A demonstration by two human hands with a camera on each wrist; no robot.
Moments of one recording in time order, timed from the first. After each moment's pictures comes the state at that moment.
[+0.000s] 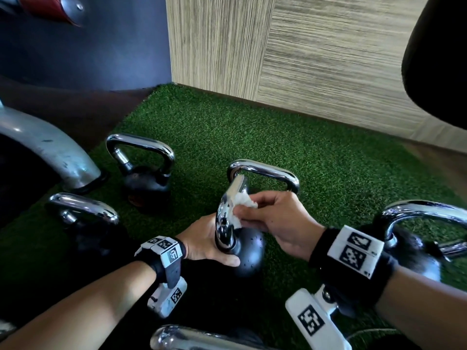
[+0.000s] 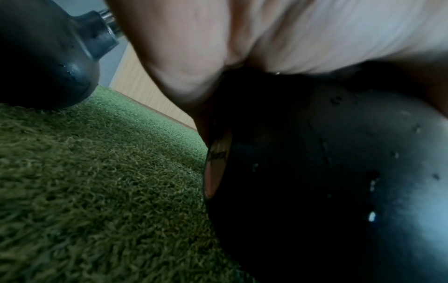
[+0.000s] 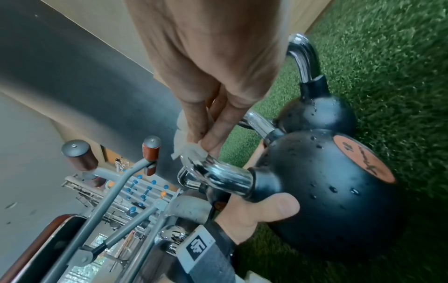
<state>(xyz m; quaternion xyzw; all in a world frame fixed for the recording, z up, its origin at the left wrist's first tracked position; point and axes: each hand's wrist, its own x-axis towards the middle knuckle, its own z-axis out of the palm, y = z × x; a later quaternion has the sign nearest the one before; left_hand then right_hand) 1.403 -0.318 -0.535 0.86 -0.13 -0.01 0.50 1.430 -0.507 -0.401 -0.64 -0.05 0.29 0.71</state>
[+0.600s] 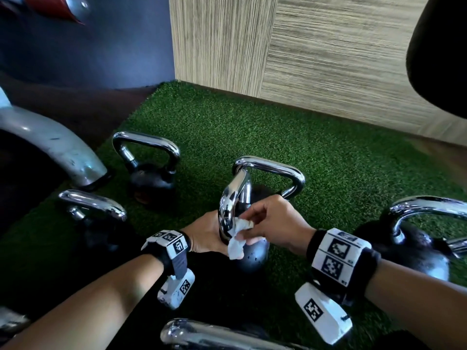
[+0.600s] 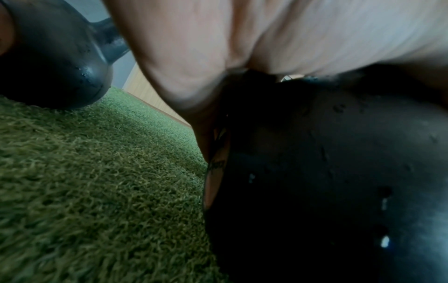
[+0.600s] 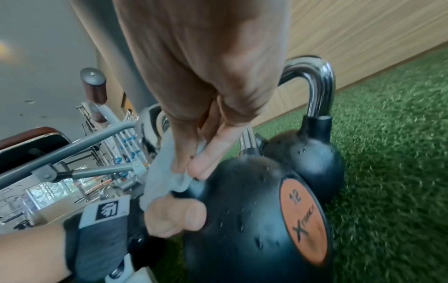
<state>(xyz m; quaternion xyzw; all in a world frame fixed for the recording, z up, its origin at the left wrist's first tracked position) 1.407 -0.312 -0.539 0.82 -0.13 -0.09 0.55 1.438 -0.508 -0.427 -0.85 -0.23 0.21 0.42</state>
